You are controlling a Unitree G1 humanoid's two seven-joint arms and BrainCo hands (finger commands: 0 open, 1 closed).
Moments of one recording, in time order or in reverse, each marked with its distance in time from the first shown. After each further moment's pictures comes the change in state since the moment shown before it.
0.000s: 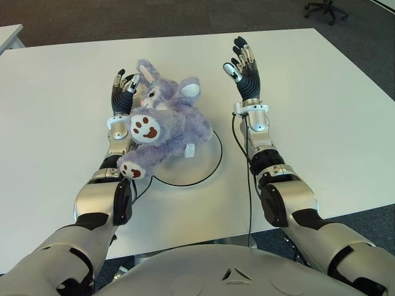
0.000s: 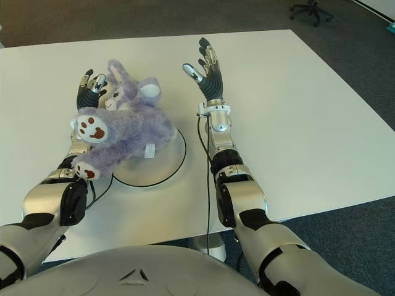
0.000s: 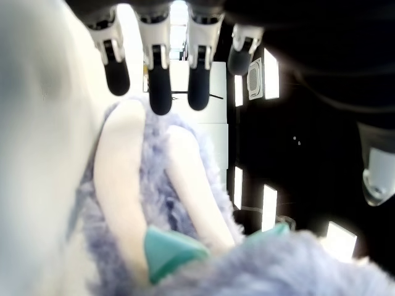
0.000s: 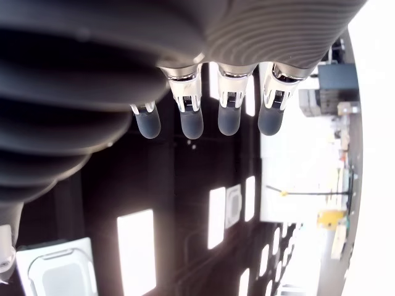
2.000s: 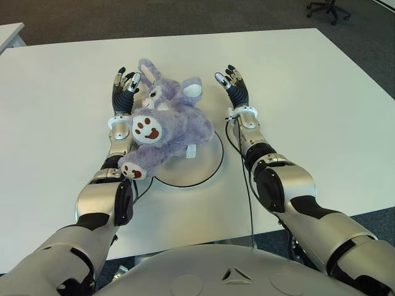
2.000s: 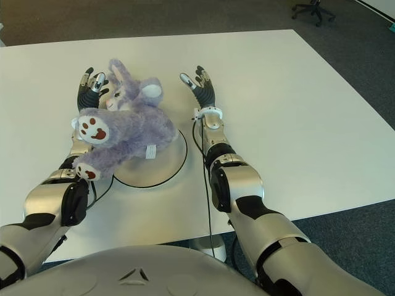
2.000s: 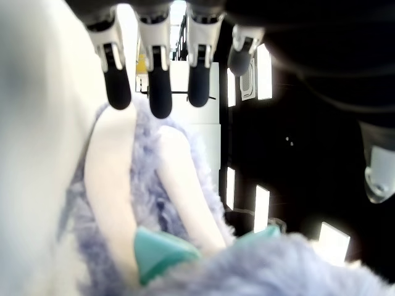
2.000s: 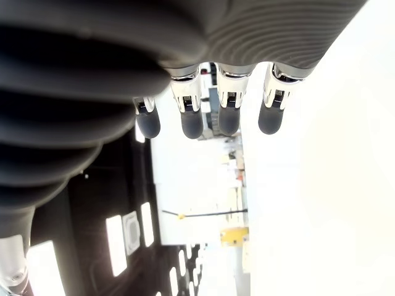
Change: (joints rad) left arm 0.000 -0.008 -0.002 0.001 -0.006 -0.037 -0.009; right arm -0.131 0.037 -0.094 0.329 0.018 0.212 -0.014
